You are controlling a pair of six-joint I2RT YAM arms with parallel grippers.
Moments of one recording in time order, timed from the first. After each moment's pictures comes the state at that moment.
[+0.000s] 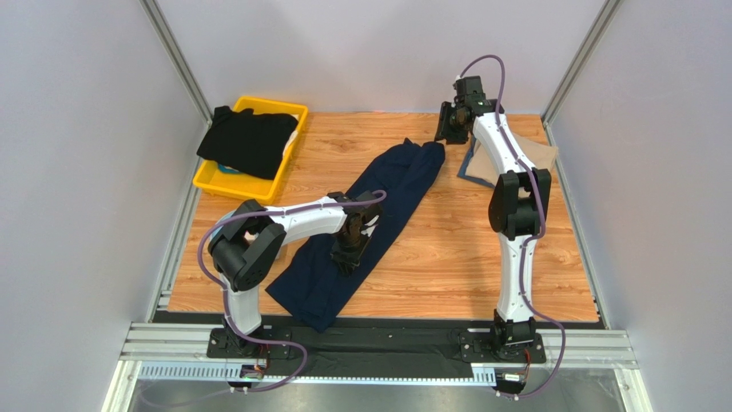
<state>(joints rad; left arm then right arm) -0.81 1.87 1.20 -0.85 0.09 -0.35 0.14 2.29 2.18 -0.79 -0.09 0.32</state>
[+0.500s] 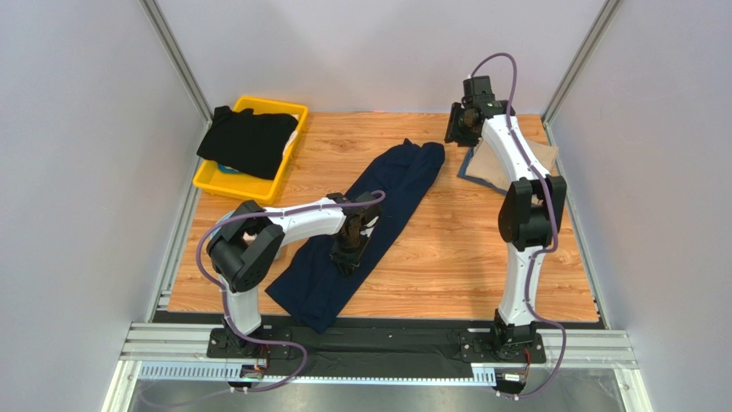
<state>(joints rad) -0.81 1.86 1.19 -0.84 0.08 -0.38 0.14 2.15 2.05 -0.81 0.03 0.33</state>
